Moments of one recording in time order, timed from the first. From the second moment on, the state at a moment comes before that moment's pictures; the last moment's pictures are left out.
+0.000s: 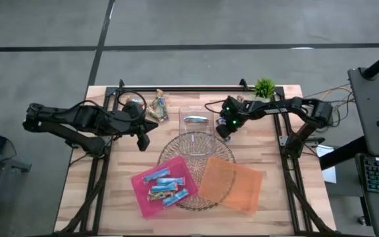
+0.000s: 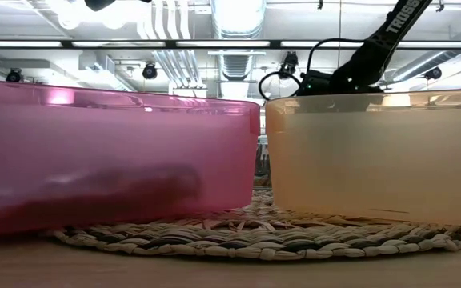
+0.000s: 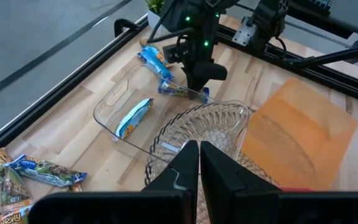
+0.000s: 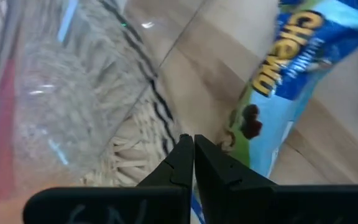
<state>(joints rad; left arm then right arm) -0.17 1.03 1.24 -0.81 -0.44 -0.50 -0.49 1.65 0.78 -0.27 -0.44 0.53</state>
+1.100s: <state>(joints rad) -0.17 1.03 1.24 -0.82 -0.44 -0.50 -0.49 1.35 0.93 -0.76 -0.15 0.31</state>
